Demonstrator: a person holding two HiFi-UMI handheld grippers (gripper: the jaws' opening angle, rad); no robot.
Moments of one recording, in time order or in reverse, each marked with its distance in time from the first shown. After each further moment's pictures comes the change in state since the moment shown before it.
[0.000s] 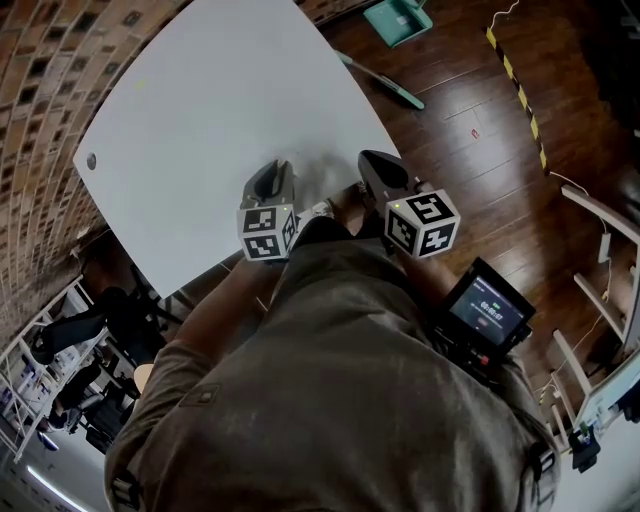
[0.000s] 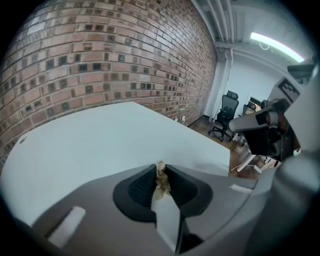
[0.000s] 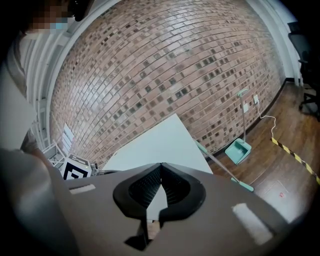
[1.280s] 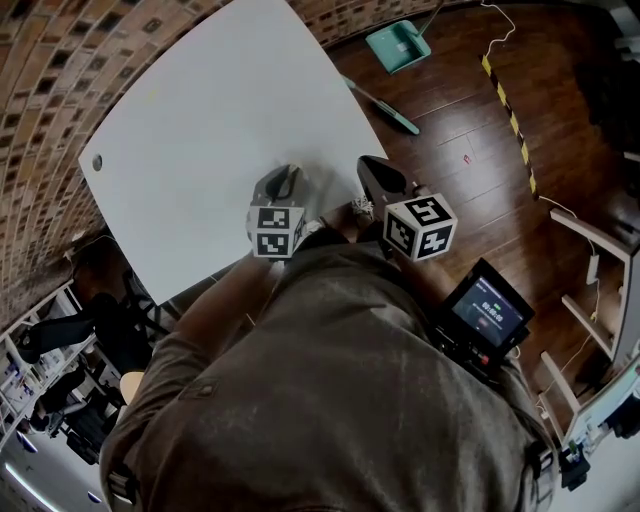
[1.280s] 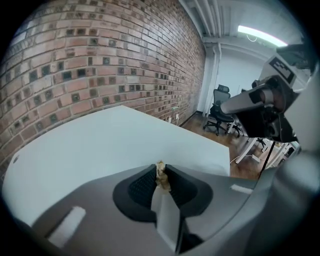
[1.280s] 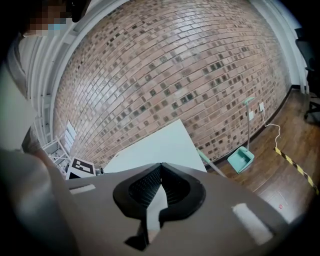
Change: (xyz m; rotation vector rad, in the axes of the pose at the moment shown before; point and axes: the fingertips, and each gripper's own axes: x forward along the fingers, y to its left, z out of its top) left arm 0.017 -0.016 0.018 0.132 0.003 -0.036; right arm 0.002 0.005 0.033 -0.058 -0.020 0.021
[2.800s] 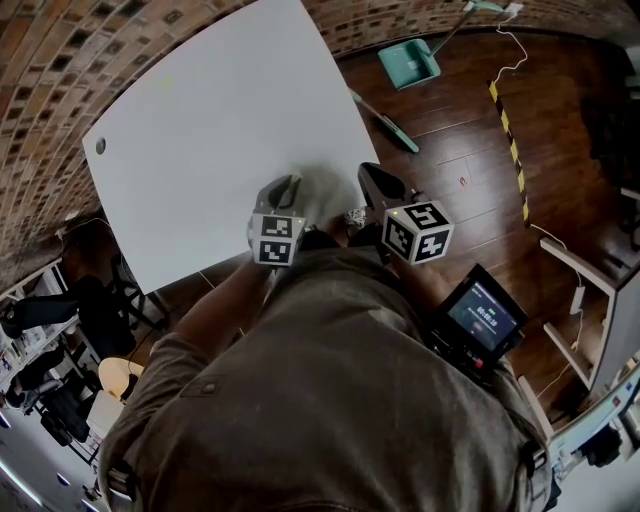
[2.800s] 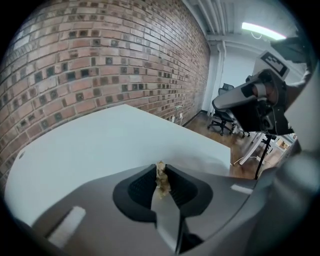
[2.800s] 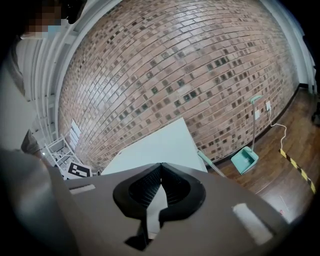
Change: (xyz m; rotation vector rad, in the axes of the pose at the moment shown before) left arm -0.003 -0.011 0.000 -0.029 0.015 0.051; right arm 0.005 -0.012 0.012 -0.020 0.045 0.055
